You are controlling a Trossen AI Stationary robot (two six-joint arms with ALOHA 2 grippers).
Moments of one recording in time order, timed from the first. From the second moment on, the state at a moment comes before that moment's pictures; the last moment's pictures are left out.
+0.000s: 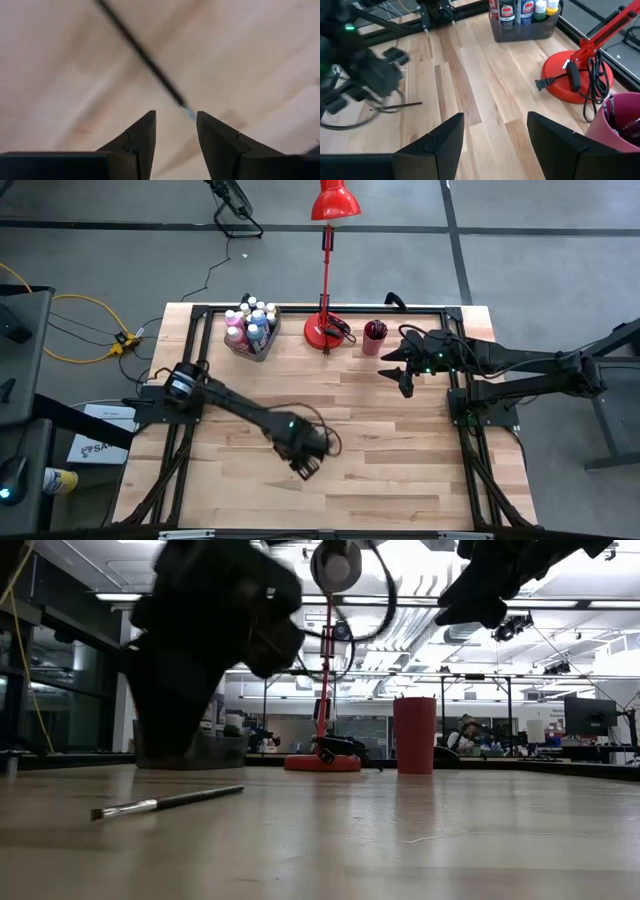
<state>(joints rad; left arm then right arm) -0.34 2.00 1.51 -0.94 0.19 -1.11 -0.18 0.89 0.74 -0.36 -0.01 0.20</state>
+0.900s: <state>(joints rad) -0.48 2.03 1.51 -0.72 0.04 -1.63 -0.18 0.89 0.74 -0.41 -0.03 0.20</state>
